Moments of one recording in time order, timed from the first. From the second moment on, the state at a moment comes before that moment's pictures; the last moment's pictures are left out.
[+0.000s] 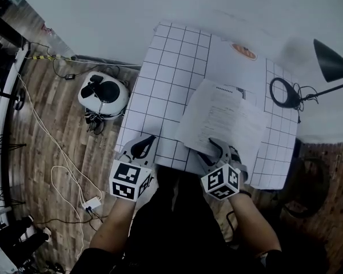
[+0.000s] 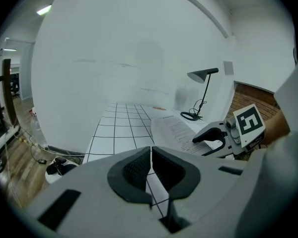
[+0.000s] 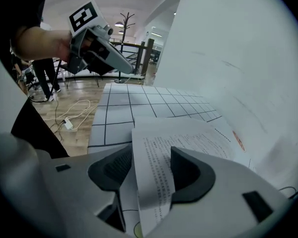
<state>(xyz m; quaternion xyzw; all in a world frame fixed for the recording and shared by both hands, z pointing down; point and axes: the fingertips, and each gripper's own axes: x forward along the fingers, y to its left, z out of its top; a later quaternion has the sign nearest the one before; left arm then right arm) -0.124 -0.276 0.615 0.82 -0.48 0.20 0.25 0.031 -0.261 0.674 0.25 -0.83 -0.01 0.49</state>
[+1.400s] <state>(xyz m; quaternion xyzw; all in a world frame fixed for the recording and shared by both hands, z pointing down) -0.094 -0.275 0.583 0.84 -0.44 0.18 0.25 0.077 -0.256 0.594 0.37 -0.85 0.10 0.37</state>
